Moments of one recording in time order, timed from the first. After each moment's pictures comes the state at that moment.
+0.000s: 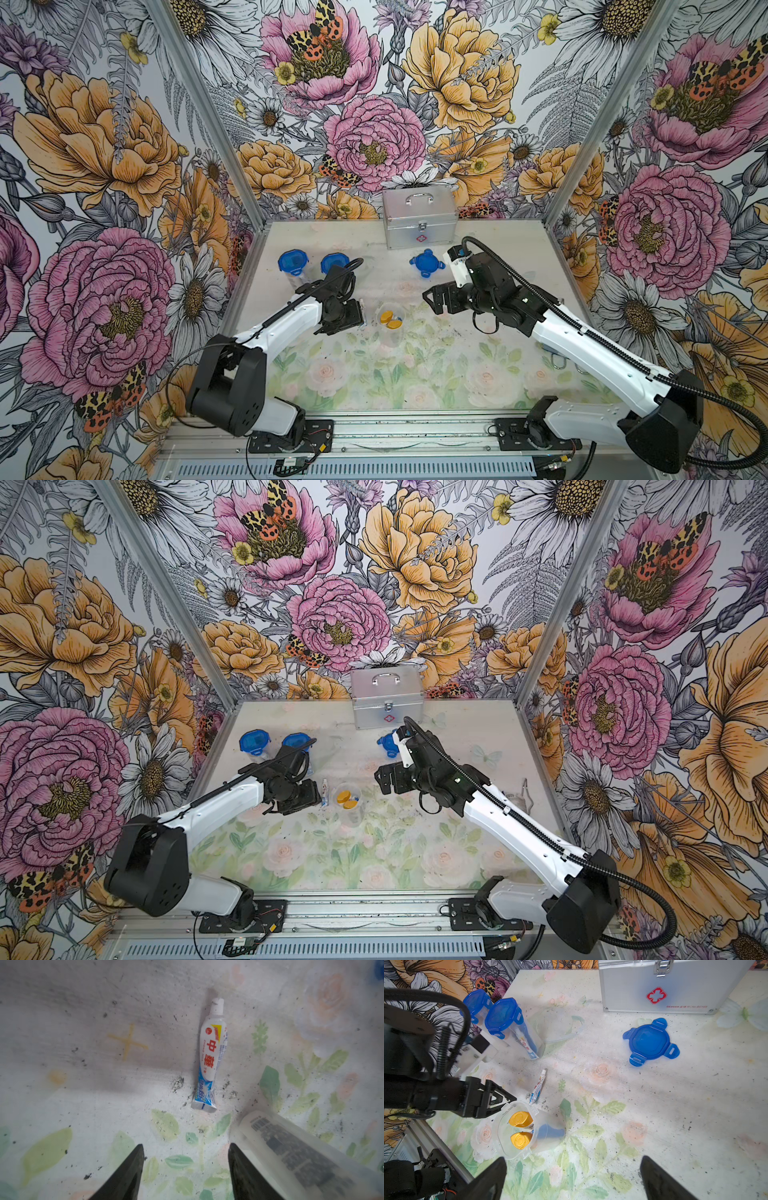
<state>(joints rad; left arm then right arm) -0.39 1.48 0.92 -0.74 0.10 -0.66 0.65 1.23 1.10 -0.59 -0.09 0.35</state>
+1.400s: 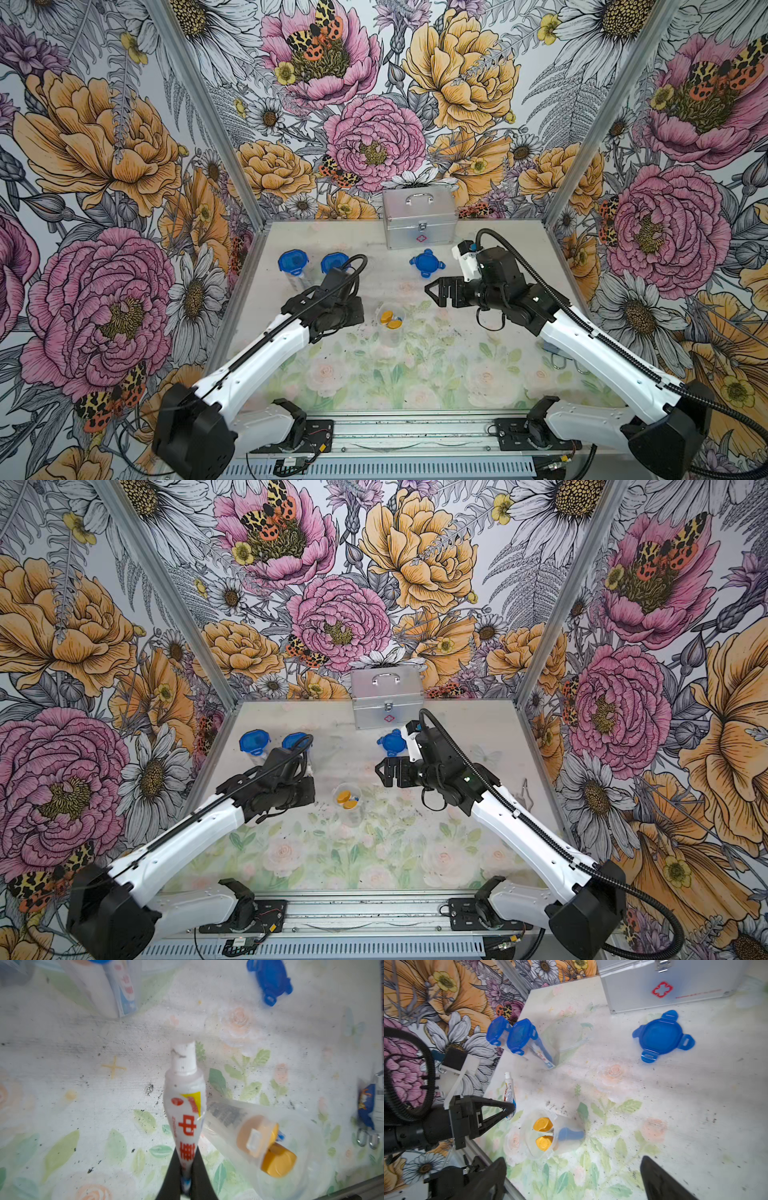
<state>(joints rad) -0.53 1.11 0.92 -0.78 -0.03 -0.62 0.61 1.22 1.15 -0.59 -0.23 0.49</state>
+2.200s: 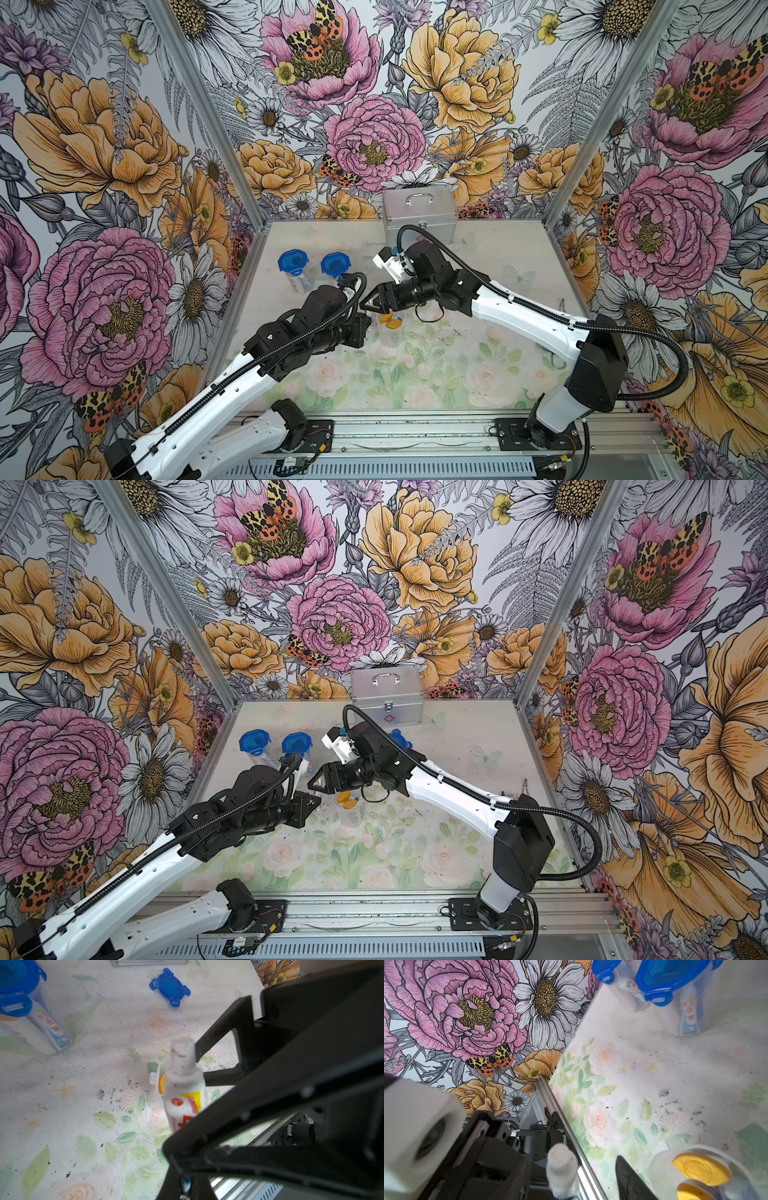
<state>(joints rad) -0.75 0.87 0.95 -0.83 0.02 -0.51 0.85 1.63 1.40 -0.40 -0.61 0.60</state>
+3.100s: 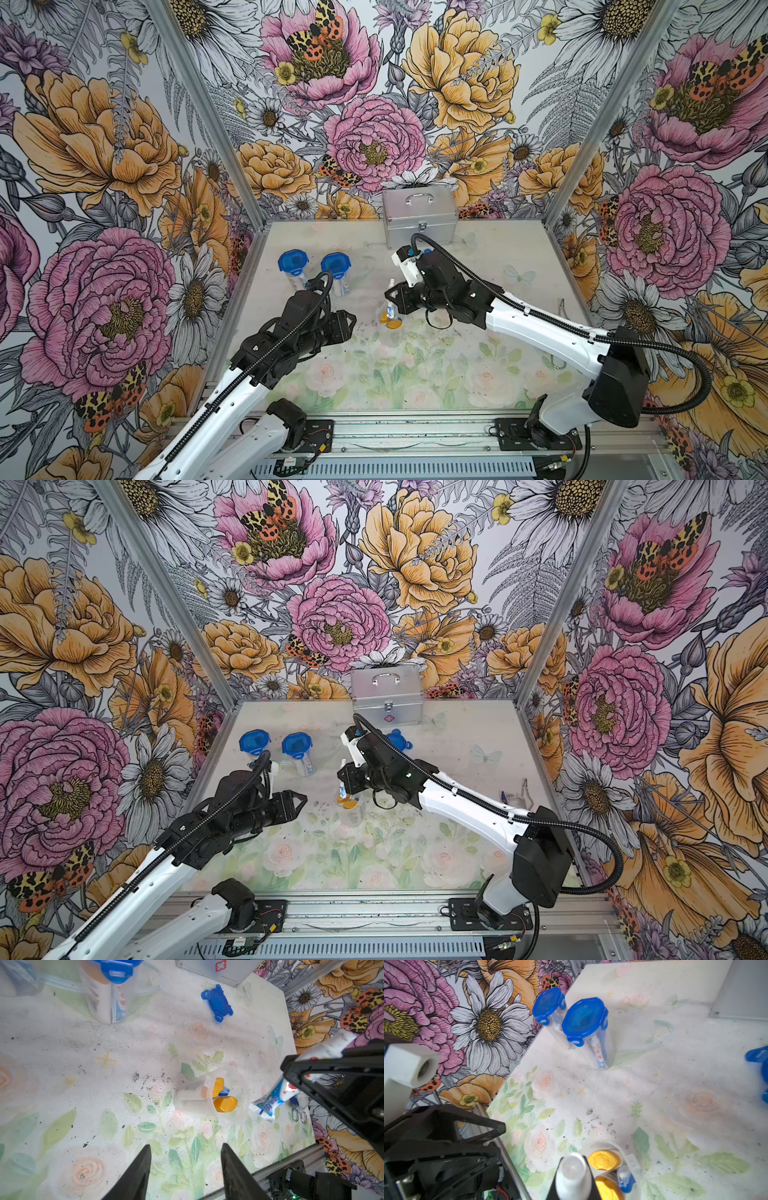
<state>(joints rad) -0.53 0.75 0.82 -0.85 0.05 -0.68 0.86 1.51 1.26 -0.37 -0.16 0.44</state>
